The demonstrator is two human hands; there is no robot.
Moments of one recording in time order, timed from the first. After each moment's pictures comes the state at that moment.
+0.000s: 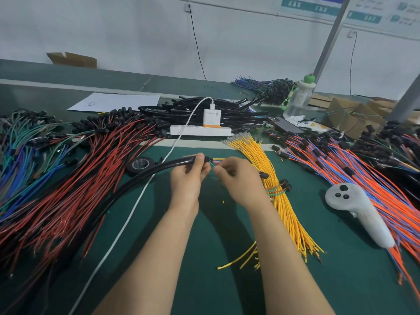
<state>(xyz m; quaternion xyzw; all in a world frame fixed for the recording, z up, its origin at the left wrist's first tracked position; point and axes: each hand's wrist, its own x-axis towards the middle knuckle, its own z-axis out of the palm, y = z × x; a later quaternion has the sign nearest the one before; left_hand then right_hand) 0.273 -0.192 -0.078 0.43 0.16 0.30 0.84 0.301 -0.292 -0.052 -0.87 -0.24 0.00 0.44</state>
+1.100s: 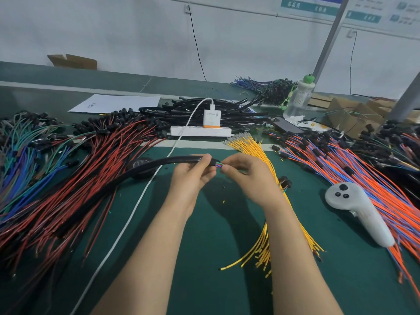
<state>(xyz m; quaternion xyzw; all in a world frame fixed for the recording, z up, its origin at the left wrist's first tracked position) 0.265 -0.181 -0.074 0.47 0.11 0.20 0.85 0.316 -0.314 -0.054 -0.82 -0.31 -0.01 0.48</state>
